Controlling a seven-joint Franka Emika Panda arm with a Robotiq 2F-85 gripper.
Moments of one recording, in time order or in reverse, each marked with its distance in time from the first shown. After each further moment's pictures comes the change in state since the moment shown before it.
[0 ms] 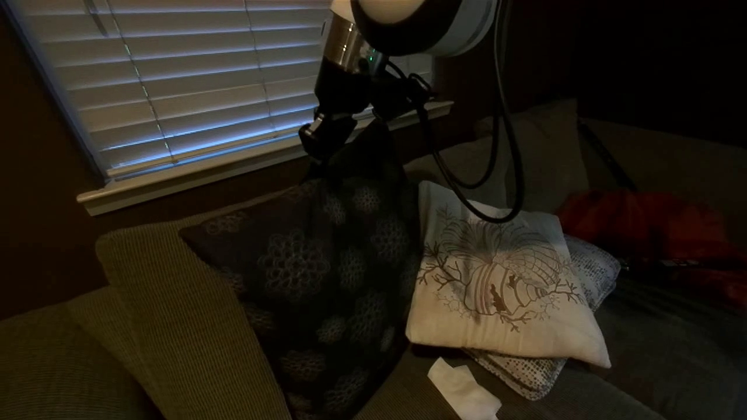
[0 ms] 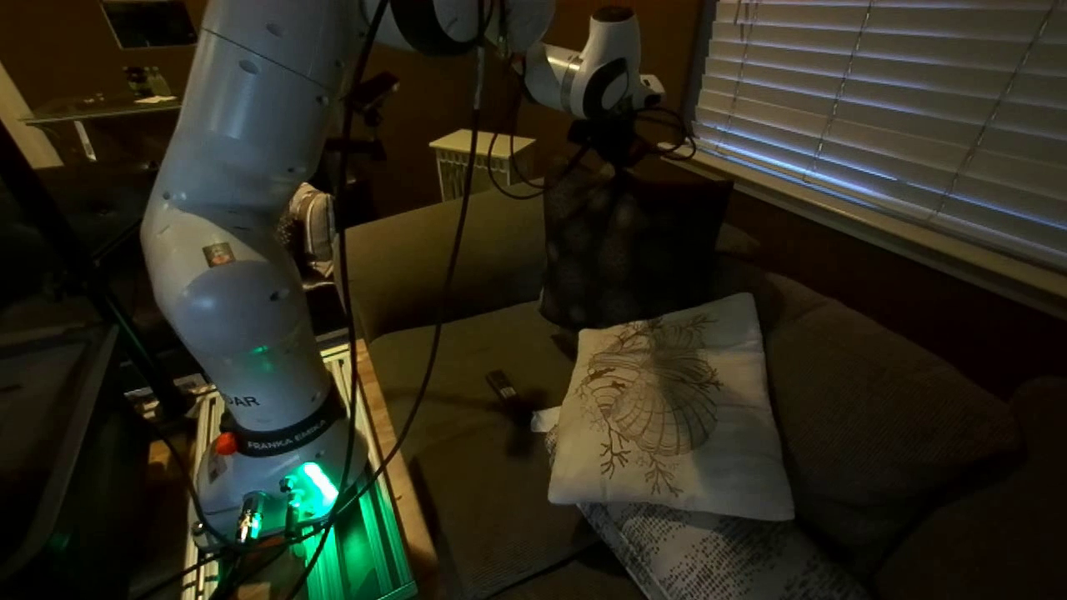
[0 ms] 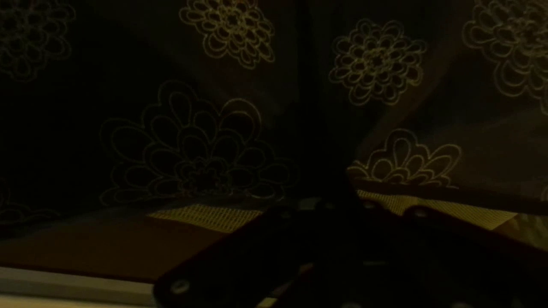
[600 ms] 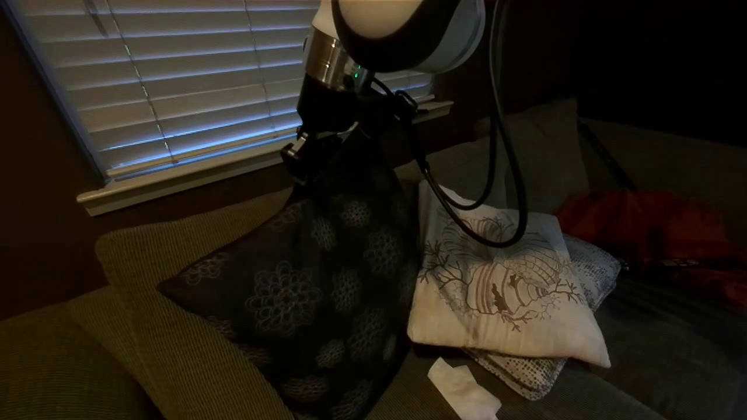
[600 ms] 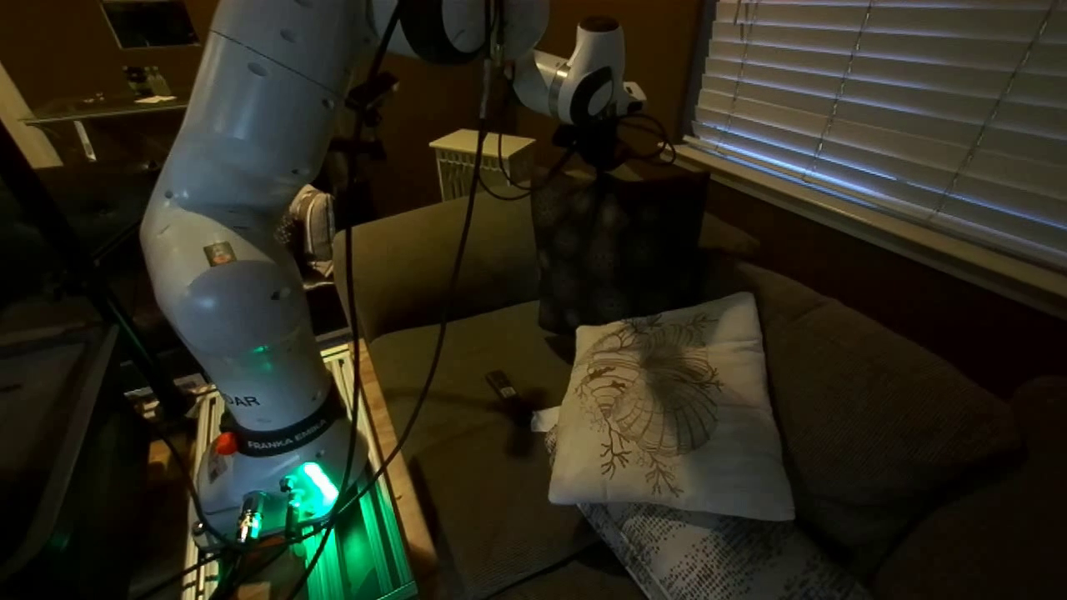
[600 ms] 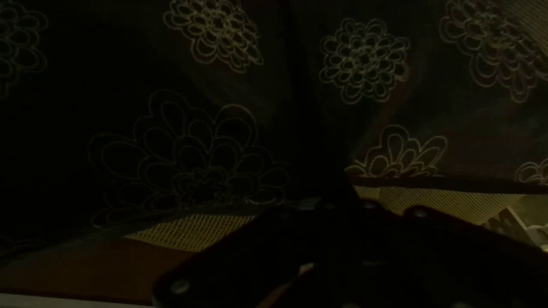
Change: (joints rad) arm 0.006 0.029 0.055 0.003 0.003 0.002 -0.011
